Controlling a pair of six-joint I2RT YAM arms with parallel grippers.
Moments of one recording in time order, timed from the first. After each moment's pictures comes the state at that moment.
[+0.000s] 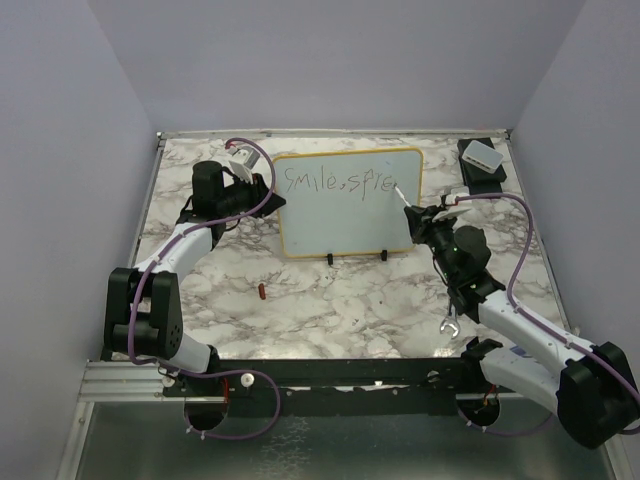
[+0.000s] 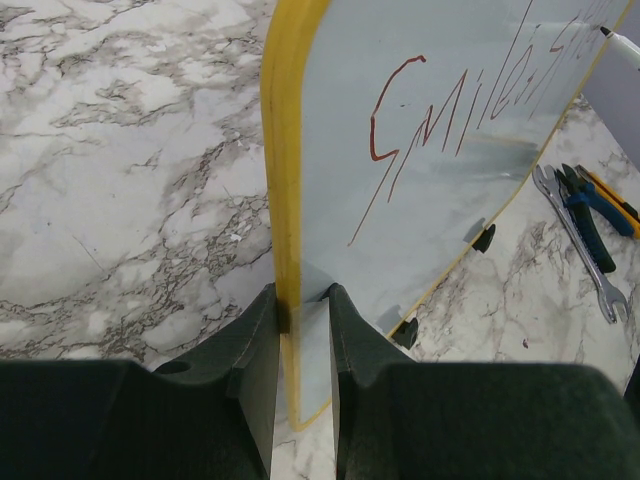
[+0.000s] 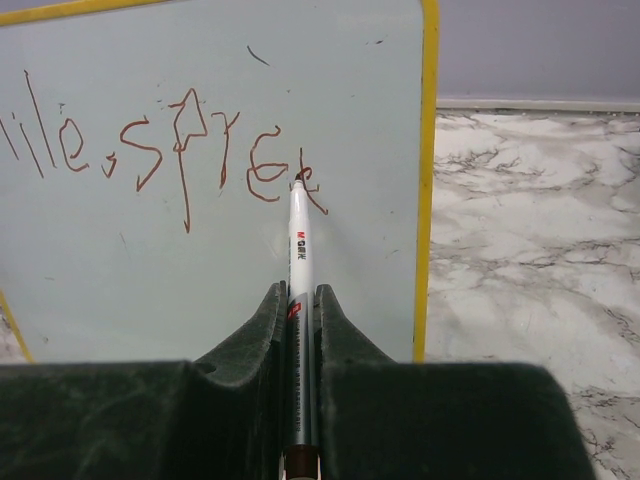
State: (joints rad) left arm -0.12 1.48 0.91 0.19 0.73 -0.18; right arm 0.45 1.00 0.44 0.56 0.17 0.14
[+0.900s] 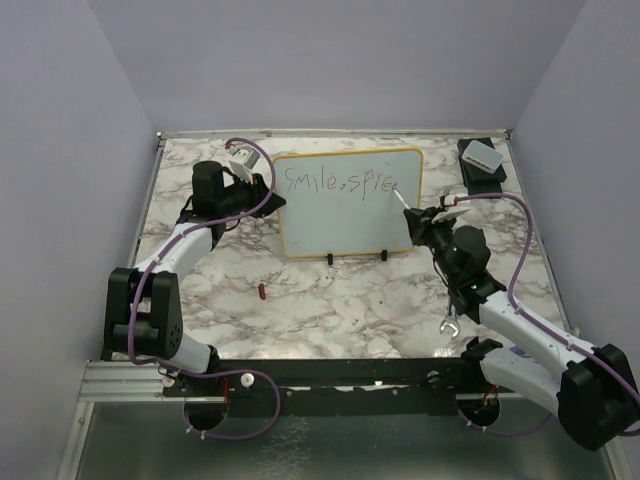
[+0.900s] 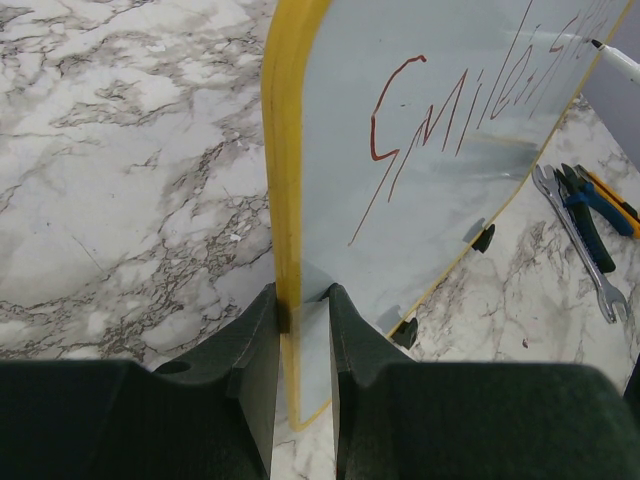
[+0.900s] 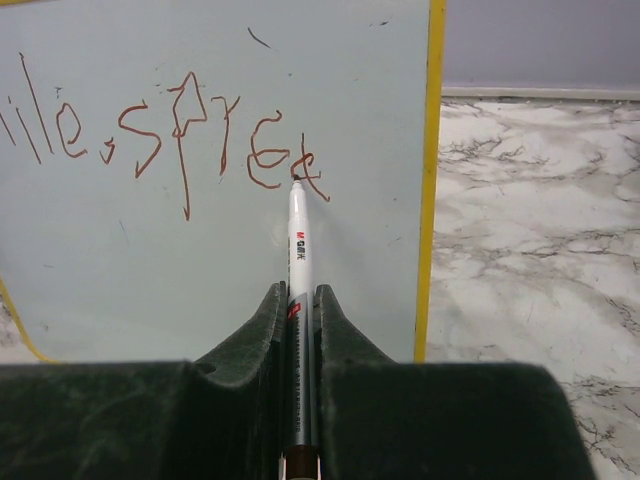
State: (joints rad) left arm -0.12 1.48 0.91 0.19 0.73 -0.18; right arm 0.45 0.99 0.44 0.53 0.15 0.14
